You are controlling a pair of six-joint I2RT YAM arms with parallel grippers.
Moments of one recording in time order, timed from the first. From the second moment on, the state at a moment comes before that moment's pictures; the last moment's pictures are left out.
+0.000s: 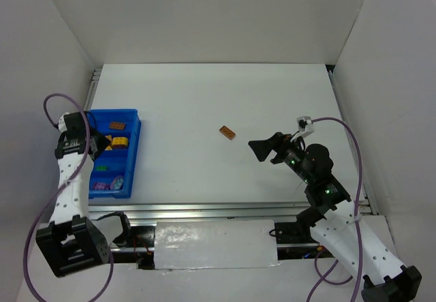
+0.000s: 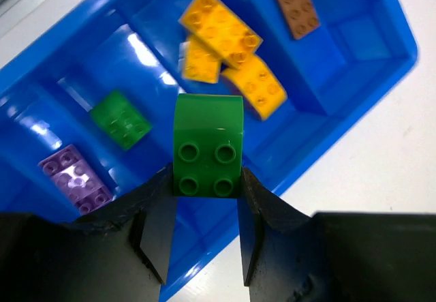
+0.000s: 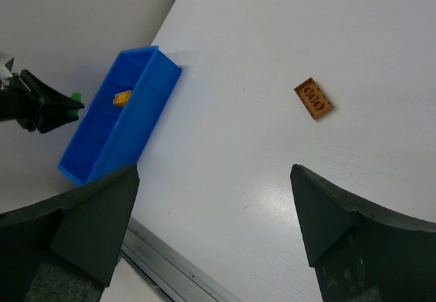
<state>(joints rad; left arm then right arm) 0.32 1.10 0.91 -0.66 -0.14 -0.62 0.42 0.54 0.48 -0.04 -0.15 0.61</state>
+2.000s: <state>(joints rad) 0.33 0.96 0.77 -0.68 -0.24 -0.74 0.42 0.54 0.48 -0.05 -0.15 0.61</state>
